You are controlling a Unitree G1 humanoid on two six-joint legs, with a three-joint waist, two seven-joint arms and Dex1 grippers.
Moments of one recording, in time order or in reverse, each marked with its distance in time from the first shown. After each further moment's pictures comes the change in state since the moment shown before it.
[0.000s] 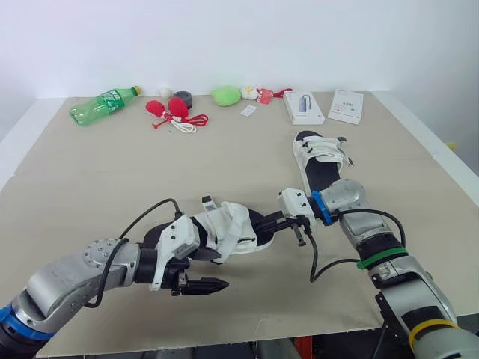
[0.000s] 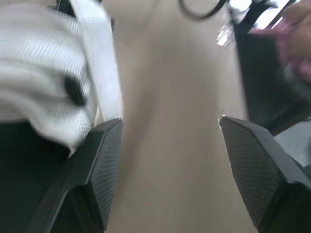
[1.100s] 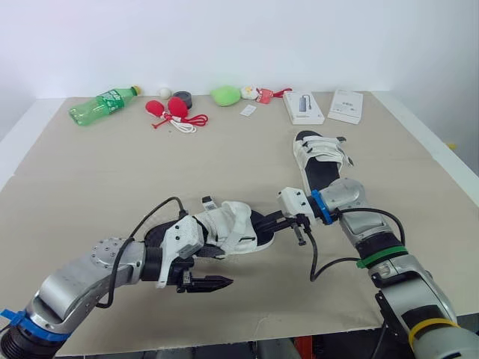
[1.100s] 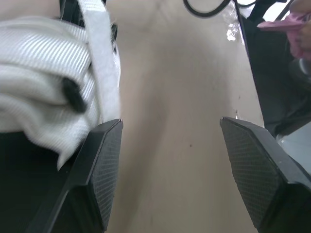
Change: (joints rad) left arm -0.011 -0.135 0.035 0.017 0.132 0.036 -0.069; right arm -0.008 0.000 0.002 0.001 -0.006 0.008 0.007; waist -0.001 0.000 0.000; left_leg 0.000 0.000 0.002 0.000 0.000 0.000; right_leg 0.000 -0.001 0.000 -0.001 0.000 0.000
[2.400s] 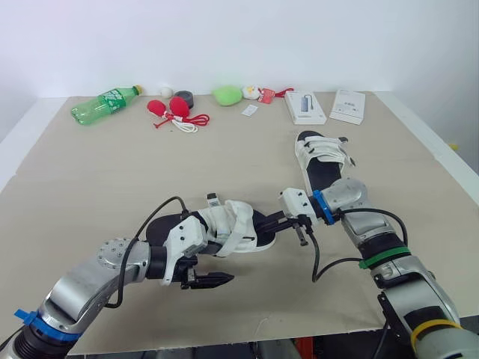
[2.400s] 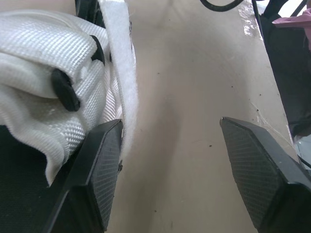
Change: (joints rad) left arm -0.005 -0.060 -0.021 0.036 0.124 -0.019 -0.022; right arm 0.008 -0.014 0.000 -0.024 -0.001 0.005 -0.001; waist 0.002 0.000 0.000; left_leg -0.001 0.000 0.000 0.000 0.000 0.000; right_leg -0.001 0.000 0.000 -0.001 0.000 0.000
